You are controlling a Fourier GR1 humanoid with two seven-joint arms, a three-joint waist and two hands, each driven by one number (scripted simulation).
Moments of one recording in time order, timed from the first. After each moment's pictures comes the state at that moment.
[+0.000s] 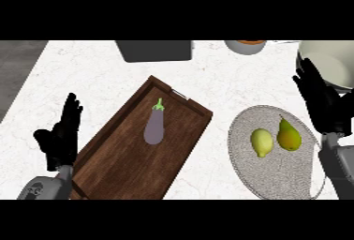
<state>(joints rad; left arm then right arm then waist) -0.11 0.31 -0.16 -1.35 0.24 0.42 -0.08 -0.31 -0.43 0.04 -1.36 -0.32 -0.14 0.11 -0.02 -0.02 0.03</state>
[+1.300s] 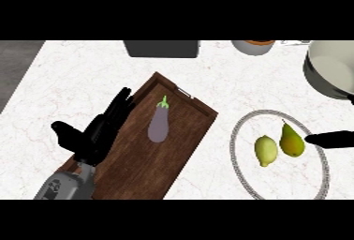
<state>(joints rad) -0.18 0.26 -0.31 -1.53 0.39 0.11 0.09 -0.17 -0.79 0.20 -1.55 0.16 -0.27 0.94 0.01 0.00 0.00</state>
